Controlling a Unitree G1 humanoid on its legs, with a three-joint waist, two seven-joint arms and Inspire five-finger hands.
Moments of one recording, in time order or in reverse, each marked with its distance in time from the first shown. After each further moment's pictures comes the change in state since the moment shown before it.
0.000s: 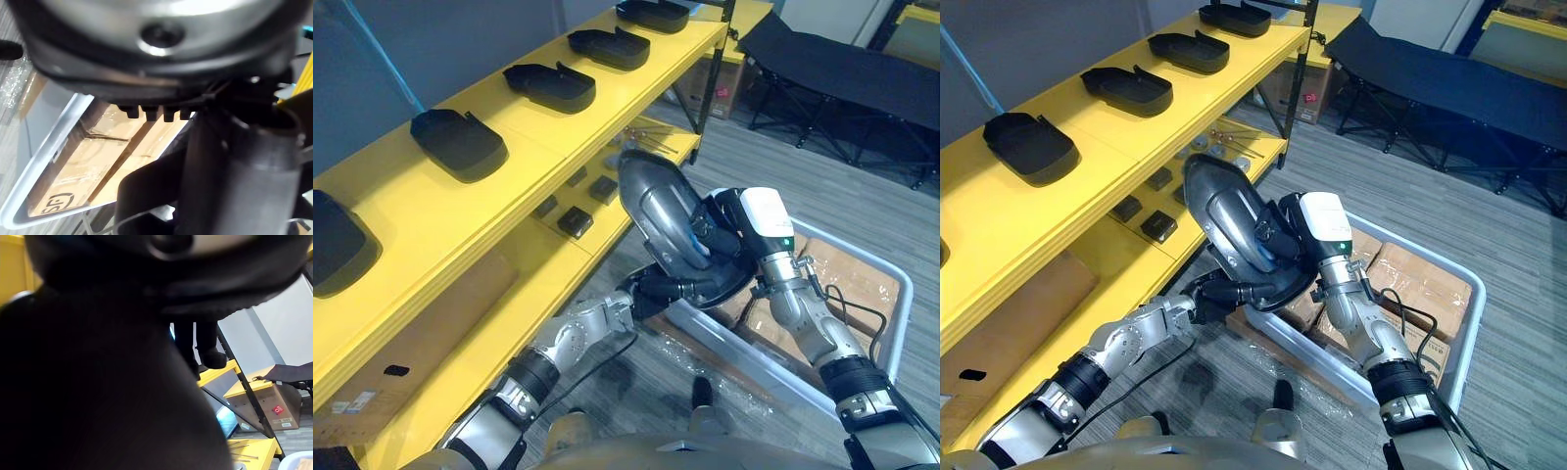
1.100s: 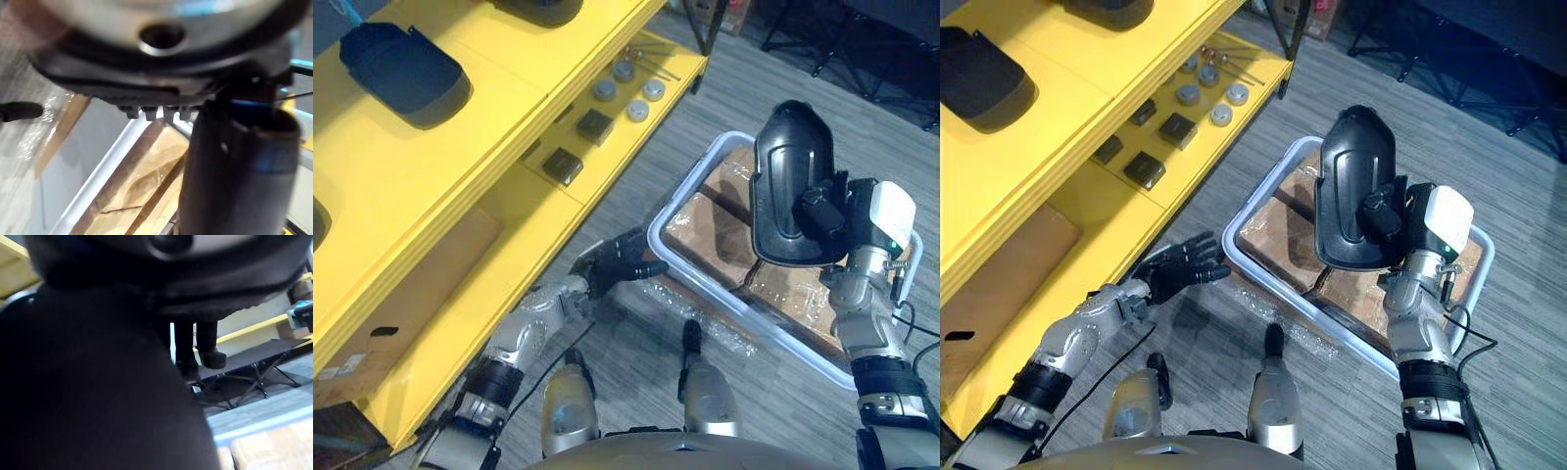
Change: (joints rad) left arm 0.043 0.117 0.257 -0.079 0.199 0.097 -0.097; right arm -0.009 -0.051 -0.309 -0.025 0.152 0.368 0.003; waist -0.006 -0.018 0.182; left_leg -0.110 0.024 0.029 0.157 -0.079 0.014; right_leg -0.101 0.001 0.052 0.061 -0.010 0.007
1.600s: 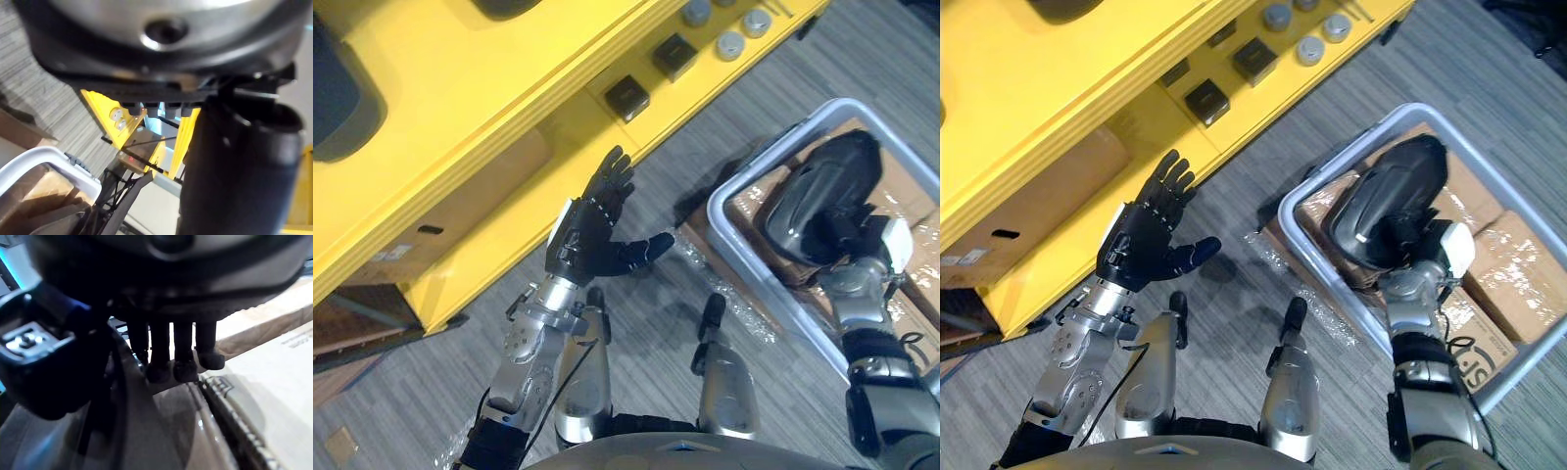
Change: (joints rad) left arm 0.335 -0.119 0.052 -0.484 0.220 -0.632 0.035; right arm -0.089 0.050 -0.005 0.234 0.342 0.200 -0.039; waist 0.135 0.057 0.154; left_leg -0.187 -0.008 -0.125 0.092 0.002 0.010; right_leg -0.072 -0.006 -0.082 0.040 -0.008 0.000
